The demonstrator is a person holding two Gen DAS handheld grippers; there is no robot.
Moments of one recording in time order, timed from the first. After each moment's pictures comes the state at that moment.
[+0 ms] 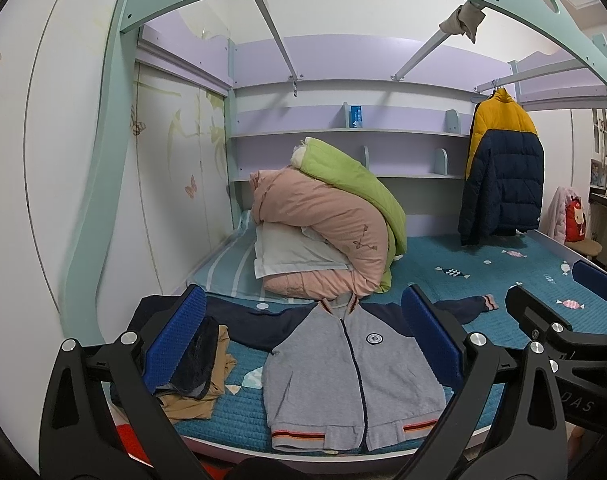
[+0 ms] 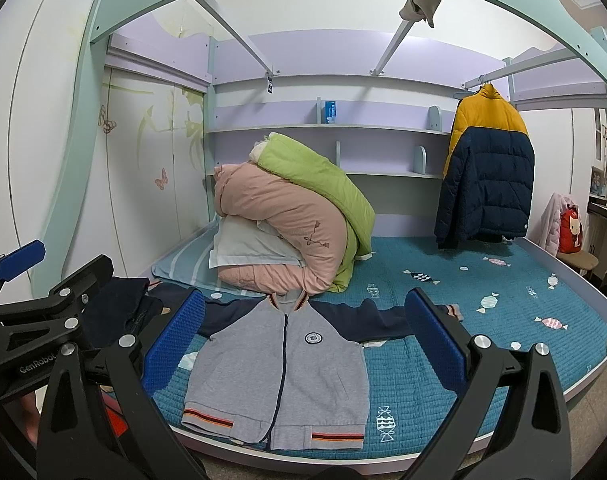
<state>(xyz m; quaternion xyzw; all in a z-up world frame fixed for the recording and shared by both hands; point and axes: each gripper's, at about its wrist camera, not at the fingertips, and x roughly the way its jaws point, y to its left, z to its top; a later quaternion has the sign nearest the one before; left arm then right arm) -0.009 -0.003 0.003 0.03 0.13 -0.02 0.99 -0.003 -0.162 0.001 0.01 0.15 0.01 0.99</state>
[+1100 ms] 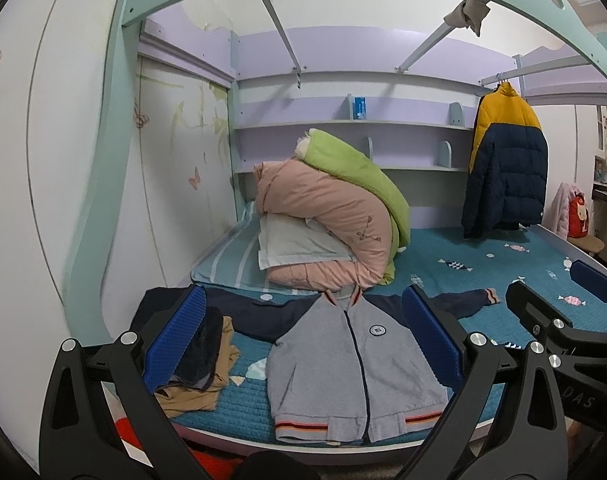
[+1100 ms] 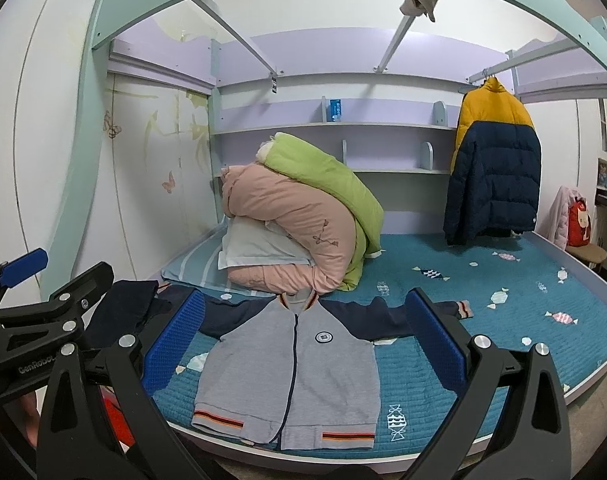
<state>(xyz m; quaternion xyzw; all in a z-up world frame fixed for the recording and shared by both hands) -0.002 0.001 0.005 0.03 0.15 -0.01 0.99 -0.001 -0.167 -0.005 0.03 0.15 0.03 0.99</state>
